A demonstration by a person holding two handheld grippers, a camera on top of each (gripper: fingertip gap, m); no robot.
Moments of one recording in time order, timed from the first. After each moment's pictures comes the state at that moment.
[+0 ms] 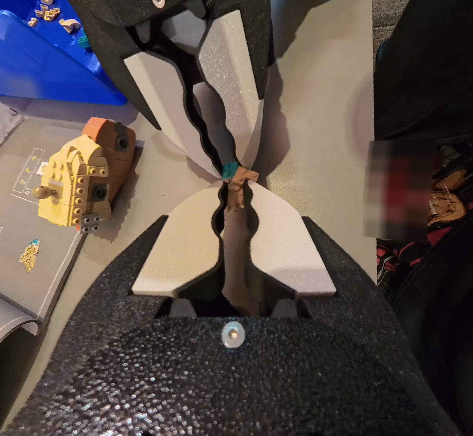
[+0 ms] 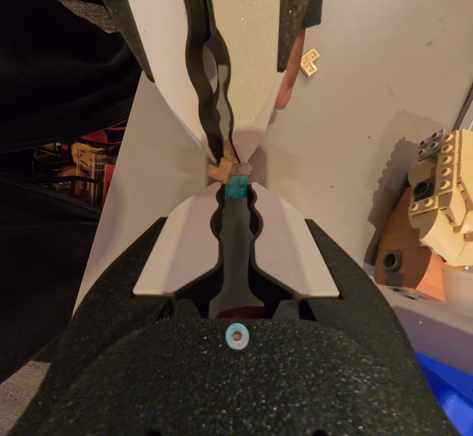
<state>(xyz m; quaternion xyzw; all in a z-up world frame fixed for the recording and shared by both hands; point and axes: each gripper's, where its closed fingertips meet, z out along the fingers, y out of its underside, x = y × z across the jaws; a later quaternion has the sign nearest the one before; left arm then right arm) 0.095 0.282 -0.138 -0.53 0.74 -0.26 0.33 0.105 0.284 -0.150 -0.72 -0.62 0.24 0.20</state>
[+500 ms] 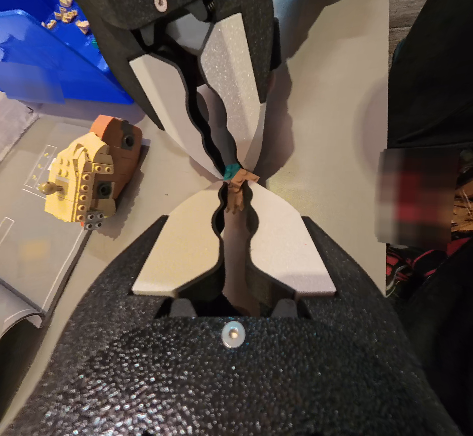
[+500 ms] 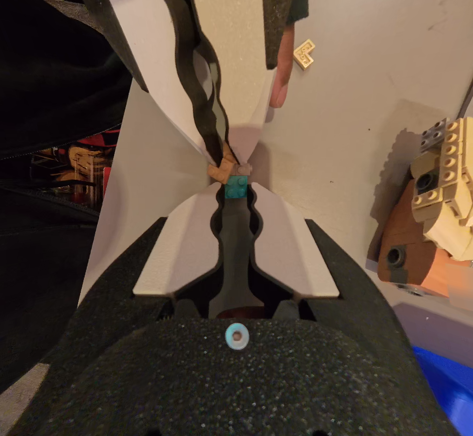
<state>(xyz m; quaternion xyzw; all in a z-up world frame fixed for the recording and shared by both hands) 0.098 0.284 -0.140 -0.54 0.73 -0.25 0.35 0.106 0.286 -0.154 -0.73 -0.61 0.23 0.20</state>
